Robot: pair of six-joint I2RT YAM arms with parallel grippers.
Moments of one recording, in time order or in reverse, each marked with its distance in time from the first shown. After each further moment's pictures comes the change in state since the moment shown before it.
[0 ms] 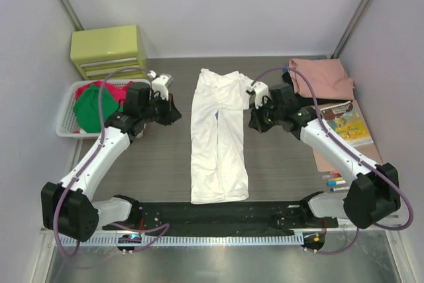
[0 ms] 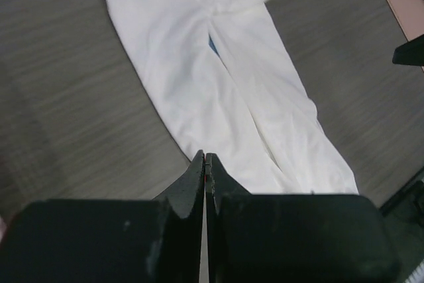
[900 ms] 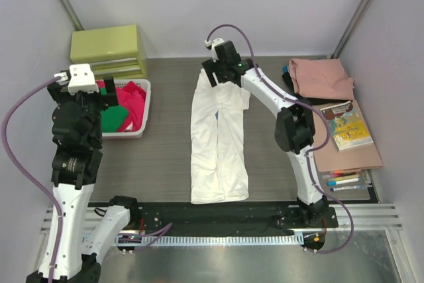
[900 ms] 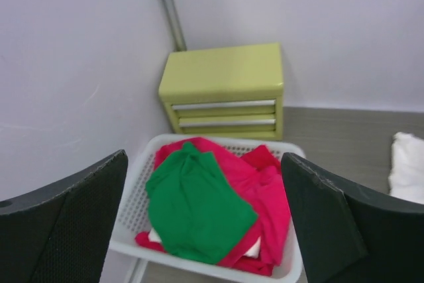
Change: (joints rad) left arm 0.174 -0.446 0.201 0.068 -0.759 0.335; right arm 0.119 0.874 1.045 -0.032 0.443 0.047
